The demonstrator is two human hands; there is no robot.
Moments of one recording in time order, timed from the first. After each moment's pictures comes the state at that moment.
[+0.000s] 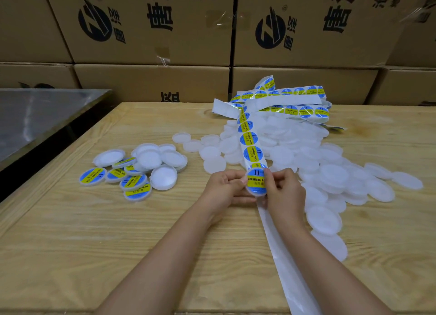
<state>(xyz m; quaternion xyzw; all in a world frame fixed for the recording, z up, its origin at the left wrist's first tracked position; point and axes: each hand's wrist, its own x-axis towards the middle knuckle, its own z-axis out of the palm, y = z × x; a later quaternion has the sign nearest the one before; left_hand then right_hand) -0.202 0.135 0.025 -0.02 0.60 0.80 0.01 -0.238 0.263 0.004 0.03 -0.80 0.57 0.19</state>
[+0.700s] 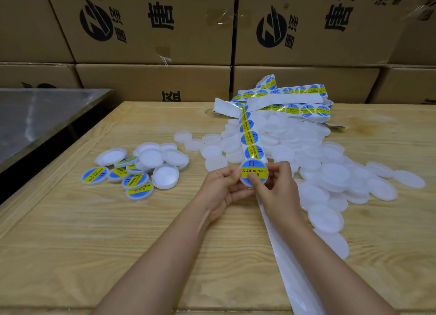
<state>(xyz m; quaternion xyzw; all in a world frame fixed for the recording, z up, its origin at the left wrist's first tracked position) -0.204 0.125 0.025 -0.01 0.50 0.86 0.03 -0.231 0.257 0.007 0.14 -0.79 0.59 0.14</state>
